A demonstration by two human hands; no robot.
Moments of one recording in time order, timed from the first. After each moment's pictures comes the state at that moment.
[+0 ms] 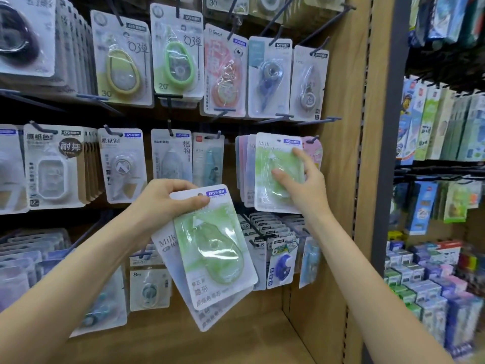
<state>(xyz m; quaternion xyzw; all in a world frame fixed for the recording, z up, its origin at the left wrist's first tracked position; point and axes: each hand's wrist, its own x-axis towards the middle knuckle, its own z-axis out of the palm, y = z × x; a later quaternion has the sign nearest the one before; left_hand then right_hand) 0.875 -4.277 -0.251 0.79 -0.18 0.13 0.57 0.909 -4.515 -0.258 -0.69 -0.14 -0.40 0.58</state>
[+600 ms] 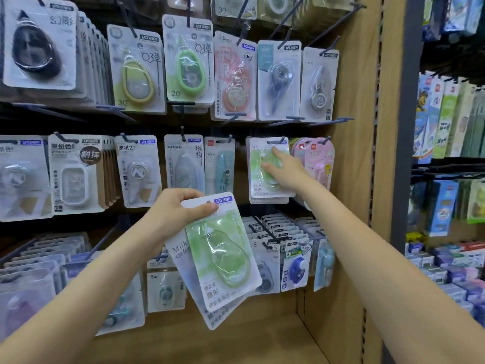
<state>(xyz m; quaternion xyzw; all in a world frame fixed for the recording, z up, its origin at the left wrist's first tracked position) 0.877 -4.273 -0.256 0.80 -0.15 0.14 0.56 0.969 -4.499 -0.215 -0.89 -0.08 -0.26 0.37</state>
